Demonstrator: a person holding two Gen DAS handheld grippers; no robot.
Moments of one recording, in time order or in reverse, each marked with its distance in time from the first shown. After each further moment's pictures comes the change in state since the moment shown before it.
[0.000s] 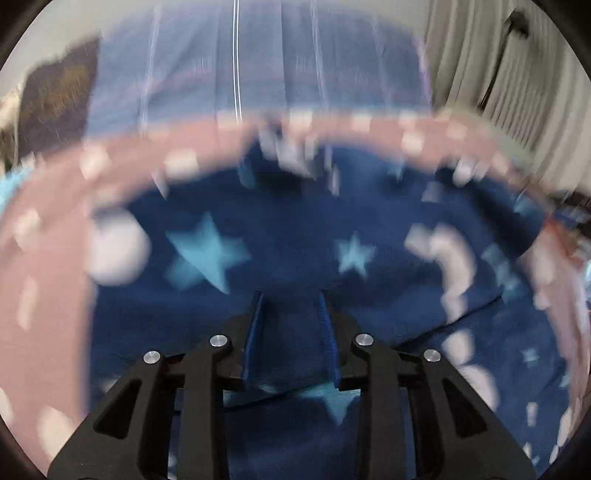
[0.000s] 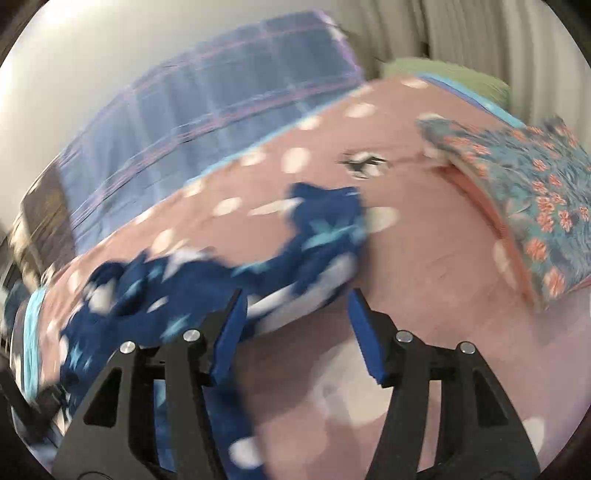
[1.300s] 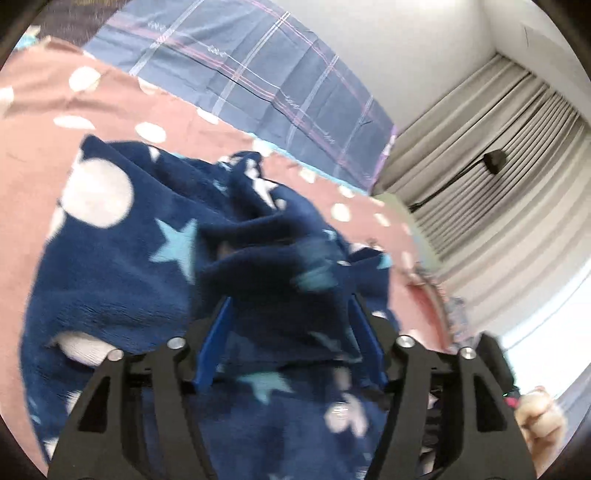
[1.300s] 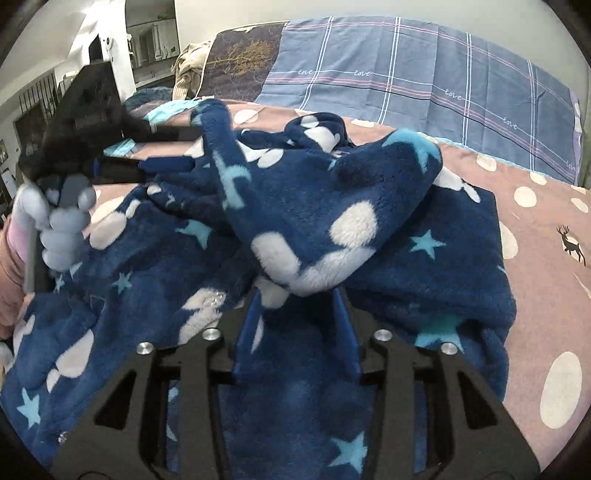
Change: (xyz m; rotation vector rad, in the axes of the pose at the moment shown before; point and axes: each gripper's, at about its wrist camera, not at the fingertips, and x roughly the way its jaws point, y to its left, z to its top) left arm -0.052 0.076 -0.008 -0.410 -0.166 -0.542; right arm -0.006 0.175 -0.190 -0.864 0.094 0.424
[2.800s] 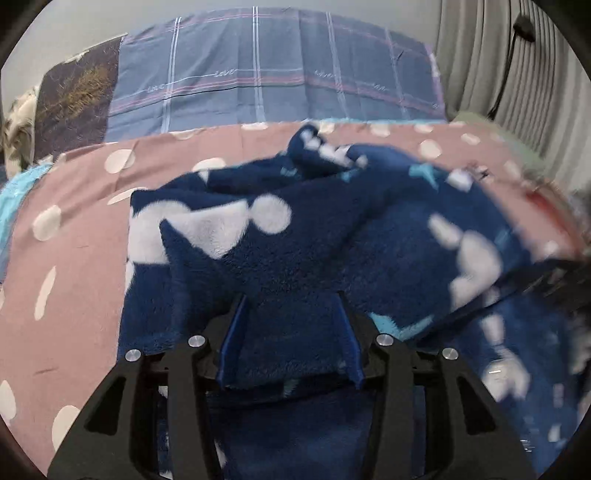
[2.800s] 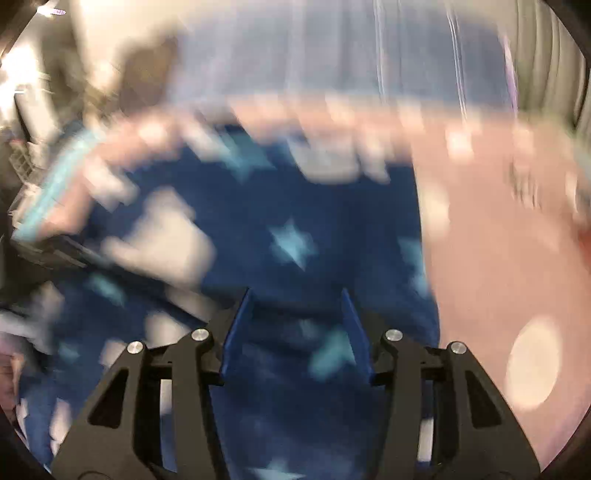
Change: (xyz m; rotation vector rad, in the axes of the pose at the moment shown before) left arm 0.025 -0.030 -0.015 0.413 0.055 0.497; right arm 0.024 -0.088 0.009 0.329 0.137 -0.161
